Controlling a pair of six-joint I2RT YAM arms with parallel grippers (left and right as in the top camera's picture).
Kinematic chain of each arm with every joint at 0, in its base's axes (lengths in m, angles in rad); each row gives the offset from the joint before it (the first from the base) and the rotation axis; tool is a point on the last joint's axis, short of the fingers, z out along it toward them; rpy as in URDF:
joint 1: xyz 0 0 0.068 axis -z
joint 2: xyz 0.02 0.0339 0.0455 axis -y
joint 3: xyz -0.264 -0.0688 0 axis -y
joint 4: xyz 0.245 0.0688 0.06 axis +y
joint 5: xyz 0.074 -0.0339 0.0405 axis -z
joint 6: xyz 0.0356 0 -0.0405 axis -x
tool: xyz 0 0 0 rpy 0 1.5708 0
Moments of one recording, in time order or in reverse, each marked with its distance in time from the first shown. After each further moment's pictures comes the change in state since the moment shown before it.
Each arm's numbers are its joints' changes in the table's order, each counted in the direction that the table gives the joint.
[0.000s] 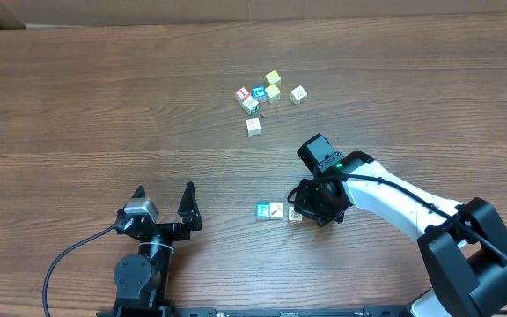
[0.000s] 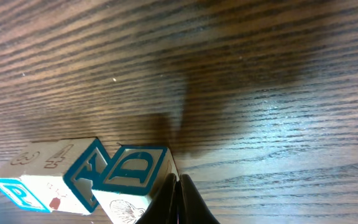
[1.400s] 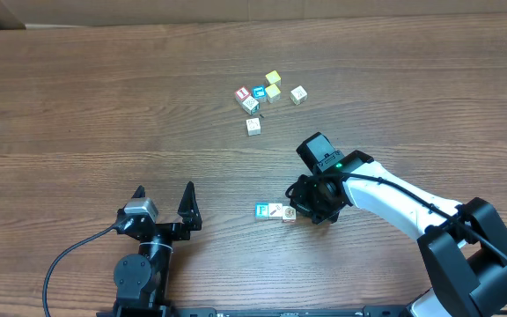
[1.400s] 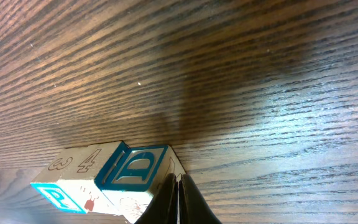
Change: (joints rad) left arm 0.000 0.000 0.000 0.000 0.000 0.000; right arm 0.000 0.000 0.000 -0.048 -0.048 -0.119
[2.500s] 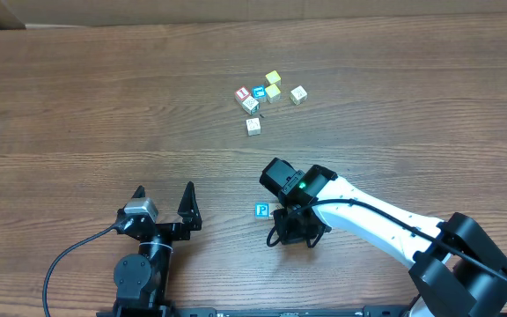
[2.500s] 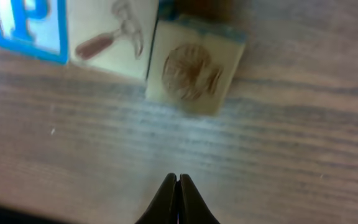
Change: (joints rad) left arm 0.000 0.000 0.000 0.000 0.000 0.000; right arm -0.244 0.001 0.108 0.253 0.169 0.405
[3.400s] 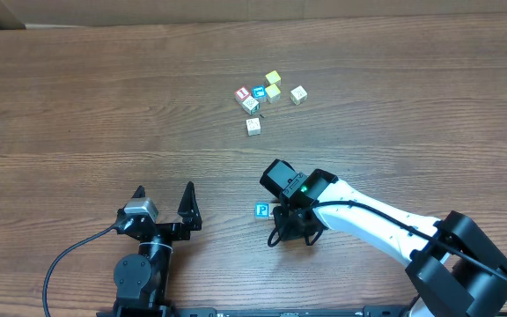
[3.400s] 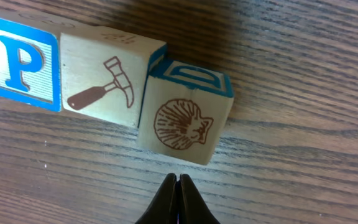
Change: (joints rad) left arm 0.000 0.000 0.000 0.000 0.000 0.000; right arm 0.000 -0.003 -0.043 -0.103 0.042 -0.006
